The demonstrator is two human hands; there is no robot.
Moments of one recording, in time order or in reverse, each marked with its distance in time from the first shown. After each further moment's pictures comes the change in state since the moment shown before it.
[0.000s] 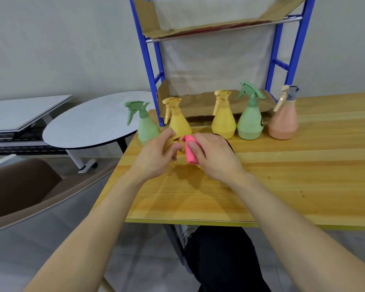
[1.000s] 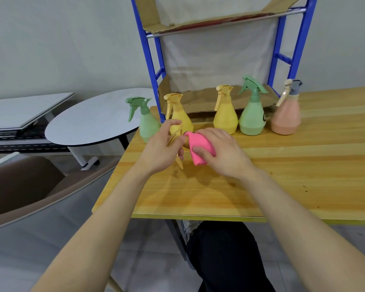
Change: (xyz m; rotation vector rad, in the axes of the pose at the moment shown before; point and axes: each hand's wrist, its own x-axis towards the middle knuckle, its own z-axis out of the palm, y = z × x) left_hand -0.003 0.023 -0.002 -0.181 -0.037 -0.192; right_hand -0.007 0.025 -0.004 0.021 -0.082 0.057
